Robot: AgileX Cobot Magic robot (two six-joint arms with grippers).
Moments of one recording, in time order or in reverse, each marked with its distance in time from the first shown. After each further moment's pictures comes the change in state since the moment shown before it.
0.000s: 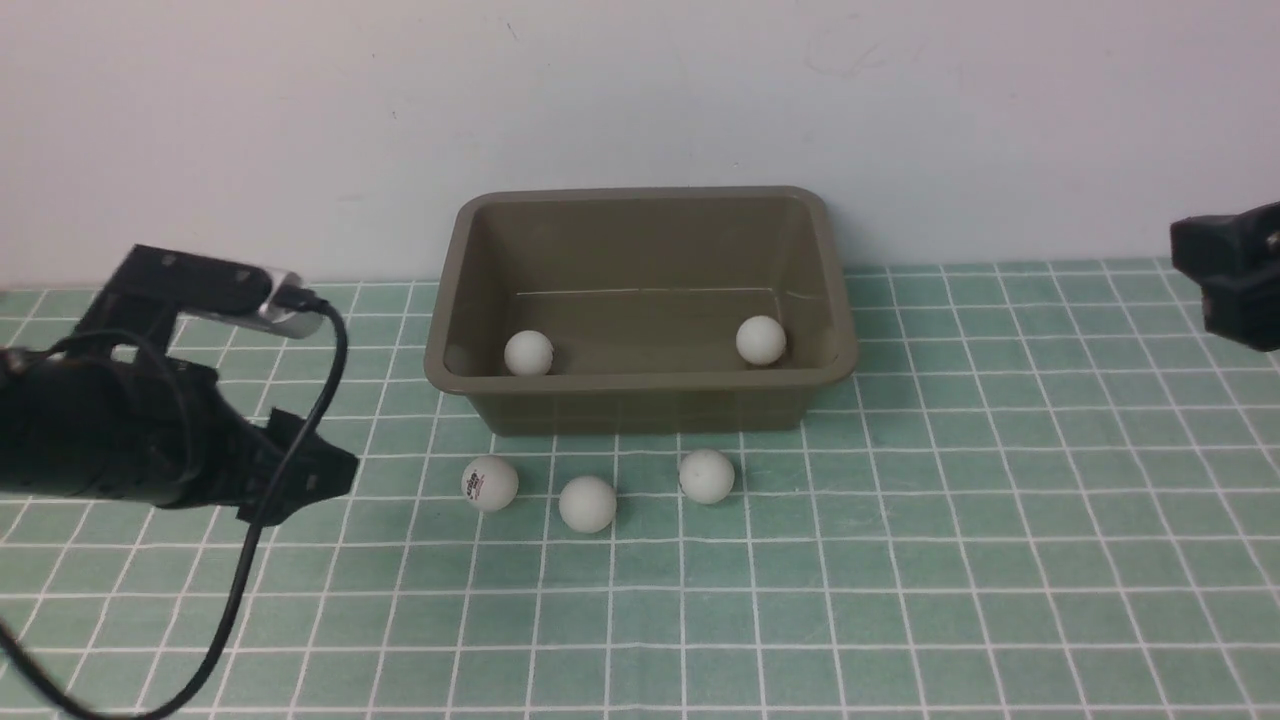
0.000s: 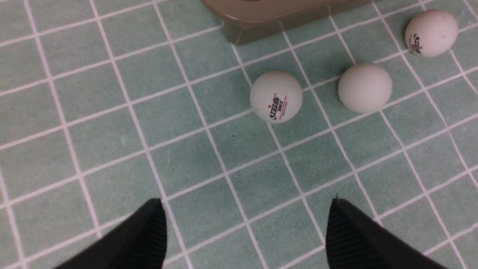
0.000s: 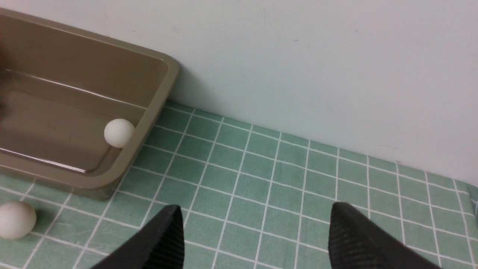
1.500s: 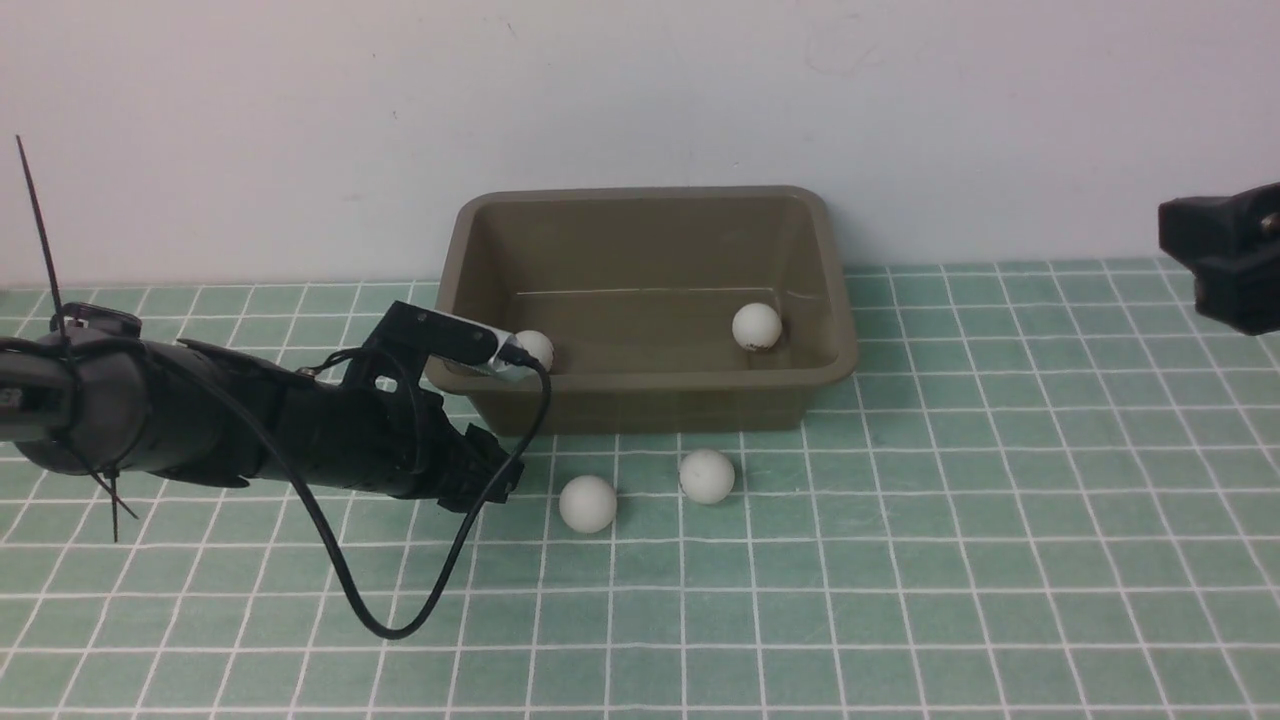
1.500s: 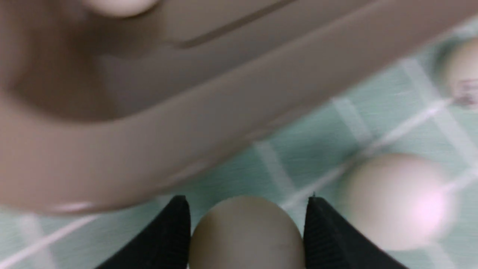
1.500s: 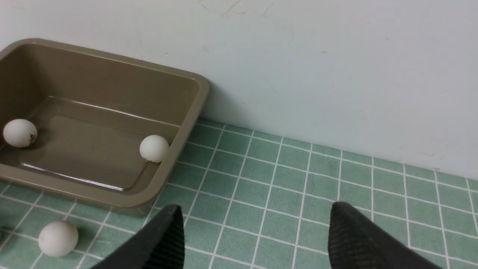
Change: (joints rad) right arm 0.000 0.000 0.000 0.039 -0.054 -0.014; left arm -0.210 0.506 -0.150 -0.658 -0.181 0.641
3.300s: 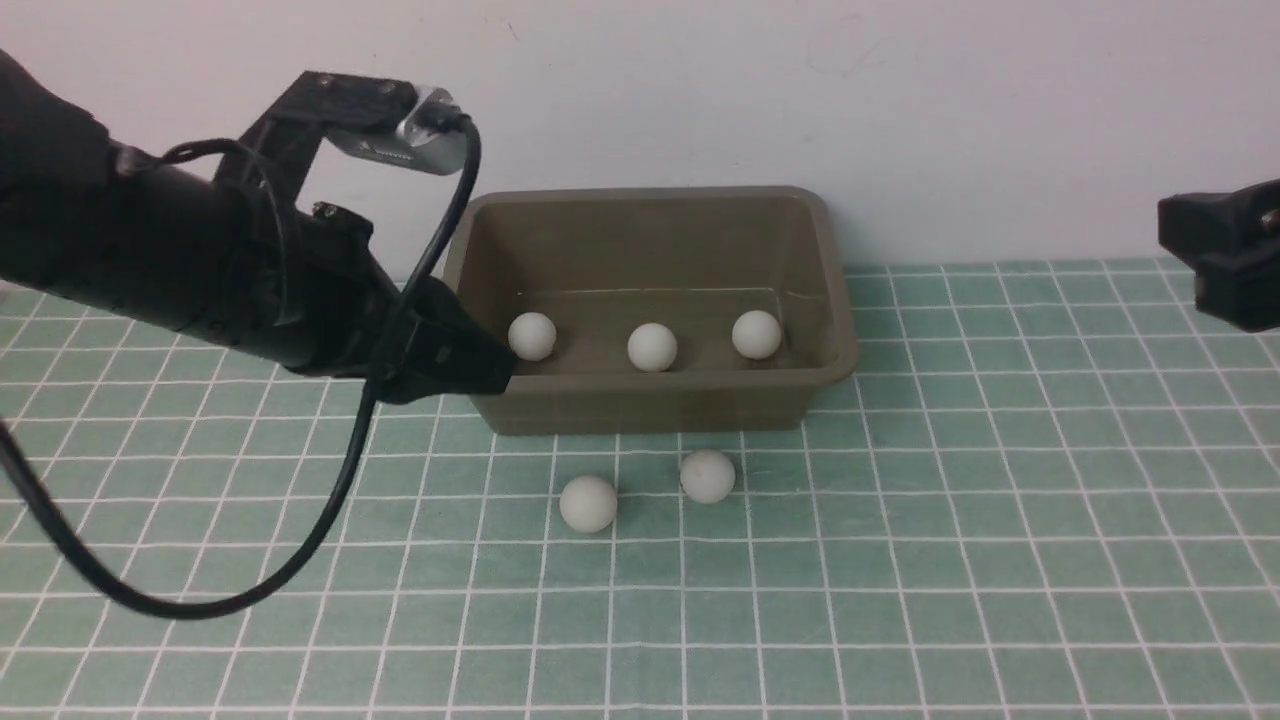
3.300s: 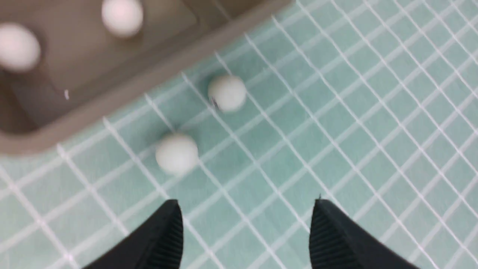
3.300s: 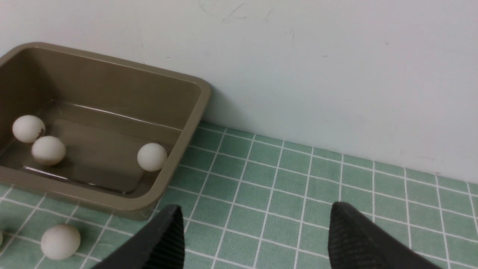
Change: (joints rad) right arm 0.000 0.000 0.000 0.000 0.003 0.000; left arm -0.008 -0.507 -0.181 0.730 0.518 -0.882
